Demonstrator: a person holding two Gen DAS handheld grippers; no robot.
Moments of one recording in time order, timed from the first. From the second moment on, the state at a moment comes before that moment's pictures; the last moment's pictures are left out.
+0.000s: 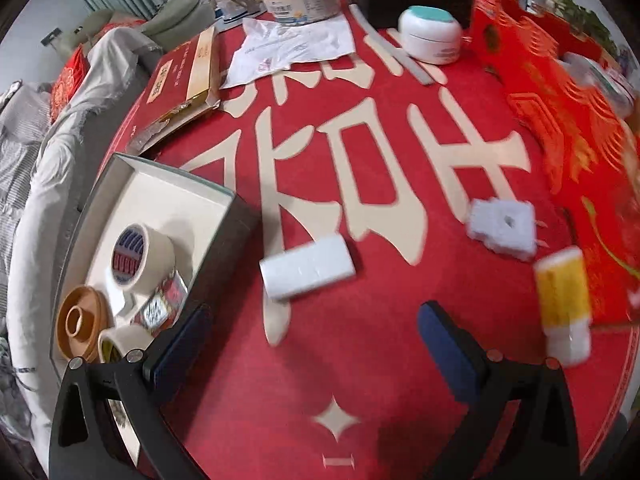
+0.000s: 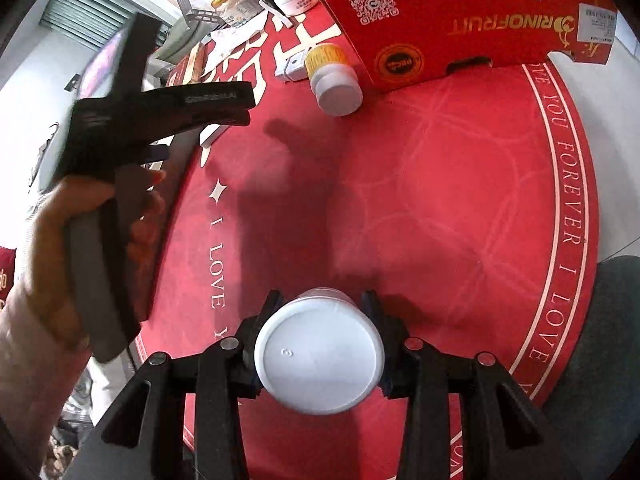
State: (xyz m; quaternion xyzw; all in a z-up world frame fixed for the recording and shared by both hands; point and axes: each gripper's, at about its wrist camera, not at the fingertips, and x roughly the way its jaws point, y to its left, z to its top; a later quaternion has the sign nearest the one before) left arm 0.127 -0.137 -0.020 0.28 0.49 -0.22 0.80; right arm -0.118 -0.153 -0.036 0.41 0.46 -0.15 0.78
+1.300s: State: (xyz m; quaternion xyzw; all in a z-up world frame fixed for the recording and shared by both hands) left arm 0.024 -0.011 0.051 0.17 0.49 -0.29 0.81; right arm -0.108 -0.124 -0.016 0.35 0.46 -0.13 0.80
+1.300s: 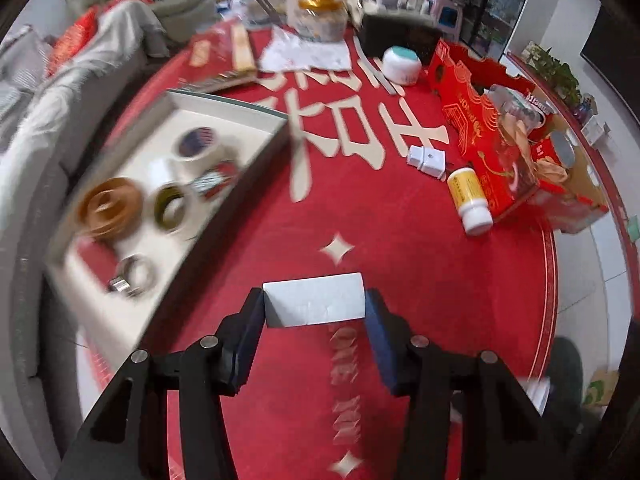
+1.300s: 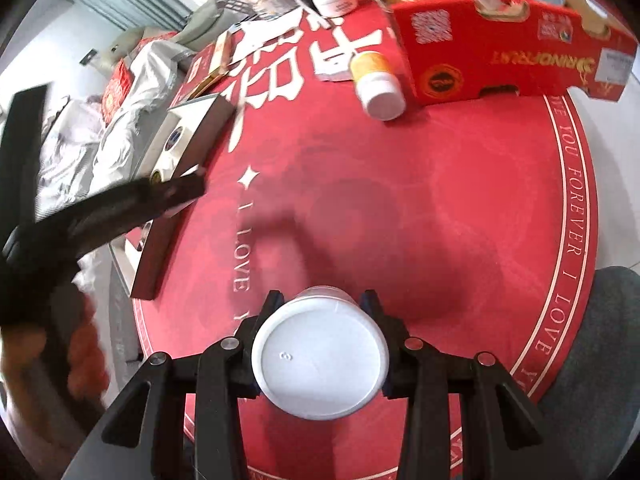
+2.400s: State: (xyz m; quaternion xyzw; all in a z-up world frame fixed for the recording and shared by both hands) left arm -0.003 0.149 0.251 0.02 0.27 -0.22 0.94; right arm -0.056 -0.003 0.240 0.20 0.25 -0.02 0.95
